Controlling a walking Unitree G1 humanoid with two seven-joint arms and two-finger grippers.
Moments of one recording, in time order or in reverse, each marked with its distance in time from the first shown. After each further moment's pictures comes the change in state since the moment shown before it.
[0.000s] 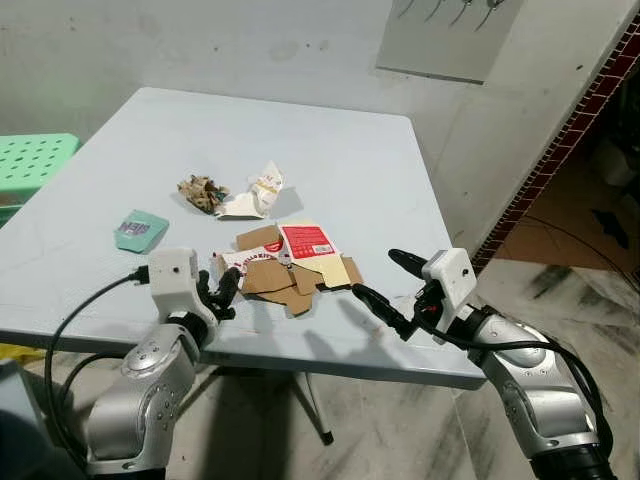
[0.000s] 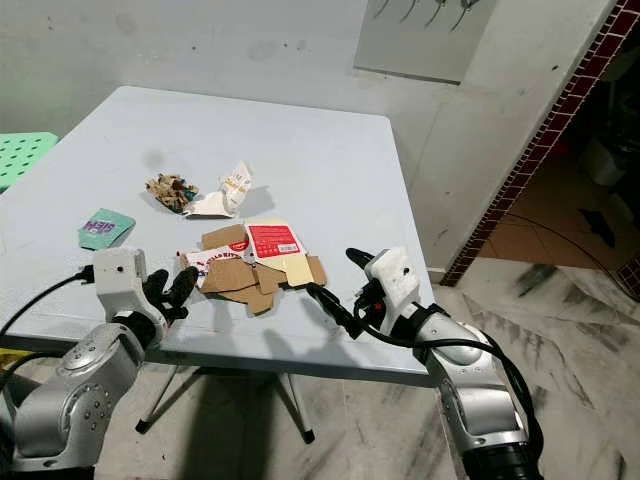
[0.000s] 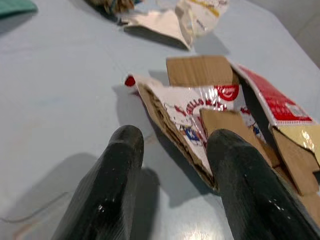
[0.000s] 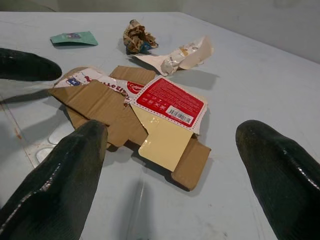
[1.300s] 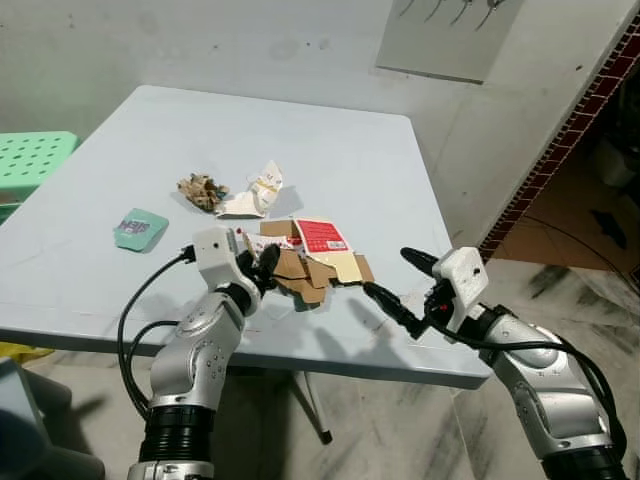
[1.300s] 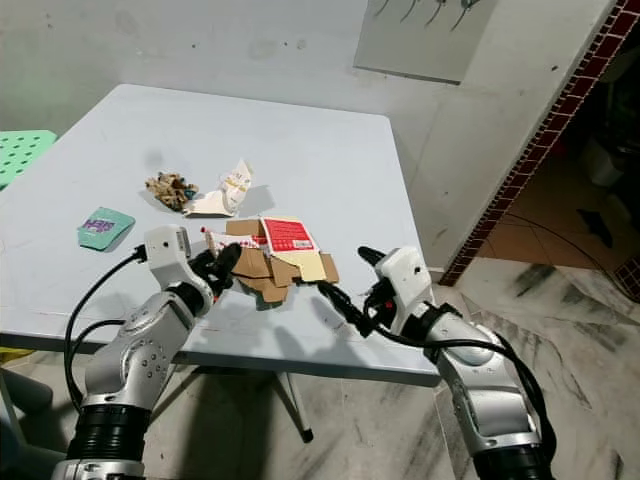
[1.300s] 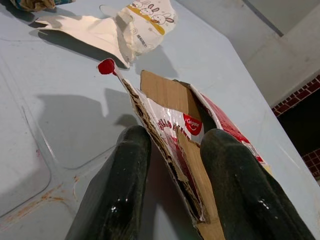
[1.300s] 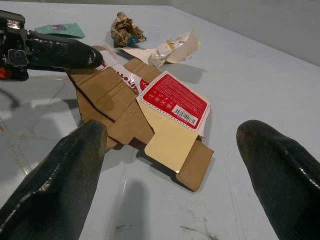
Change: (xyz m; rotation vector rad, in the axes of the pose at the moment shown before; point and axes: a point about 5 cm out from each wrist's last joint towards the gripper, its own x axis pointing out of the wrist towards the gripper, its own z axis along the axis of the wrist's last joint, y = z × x) left arm 0.048 -0.038 0.006 -0.154 -0.048 -0.145; right arm -0.008 -0.008 0.000 -0.021 0.017 -0.040
